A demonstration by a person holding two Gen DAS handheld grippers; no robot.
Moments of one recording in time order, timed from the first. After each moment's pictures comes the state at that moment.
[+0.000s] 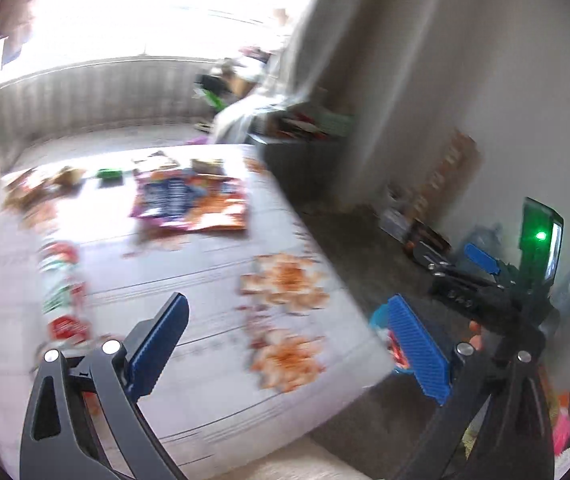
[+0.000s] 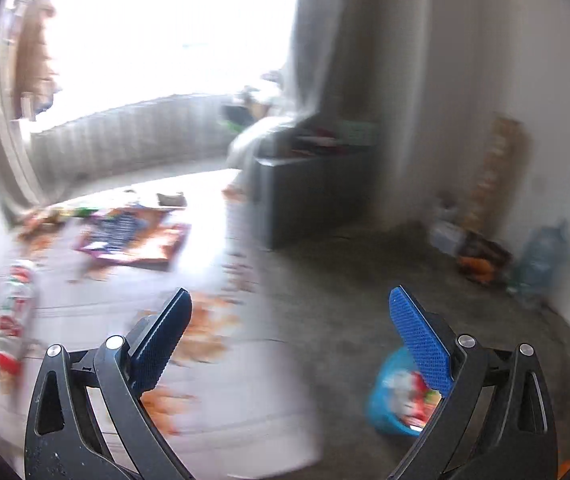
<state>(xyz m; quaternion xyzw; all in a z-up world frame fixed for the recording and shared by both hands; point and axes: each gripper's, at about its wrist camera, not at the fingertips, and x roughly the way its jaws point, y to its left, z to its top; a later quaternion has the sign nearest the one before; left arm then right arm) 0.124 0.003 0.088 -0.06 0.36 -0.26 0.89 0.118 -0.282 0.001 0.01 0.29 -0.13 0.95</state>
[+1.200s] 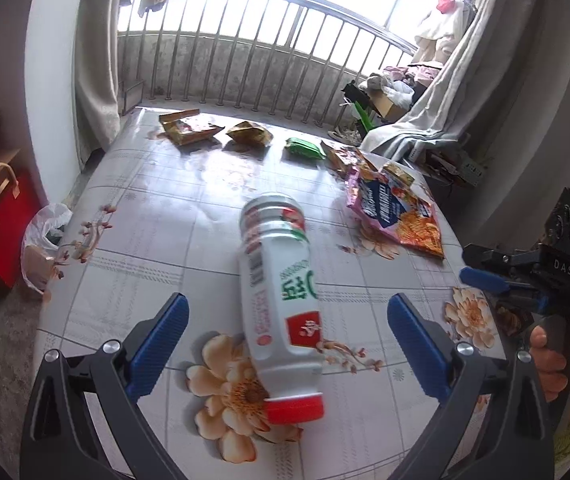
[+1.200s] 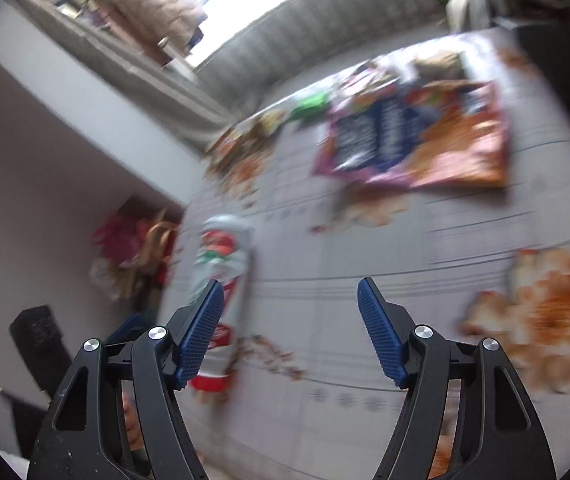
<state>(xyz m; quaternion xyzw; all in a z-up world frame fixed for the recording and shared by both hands) 0.191 0.168 0.006 -0.13 0.38 -0.06 0.91 0.272 -0.121 -0.059 0.20 0.49 0.26 0.81</state>
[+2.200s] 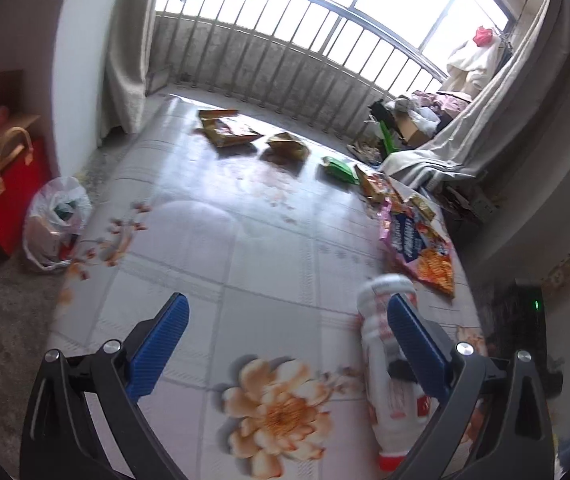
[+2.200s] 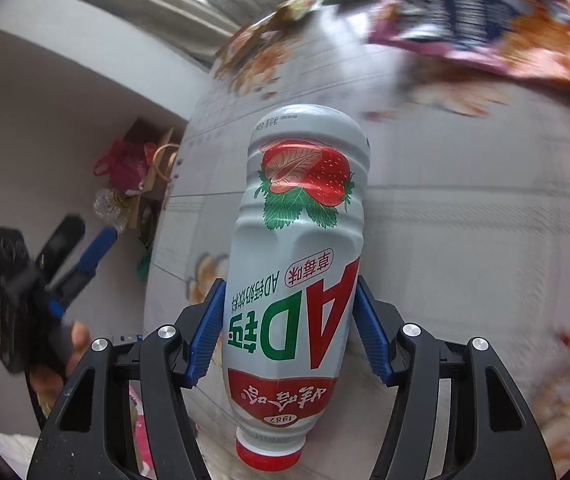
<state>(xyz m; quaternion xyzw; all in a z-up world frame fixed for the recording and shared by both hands) 0.216 0.207 0.010 -0.20 0.38 -0.05 0.90 0.272 -0.083 -0.116 0.17 0.59 0.28 0.74</state>
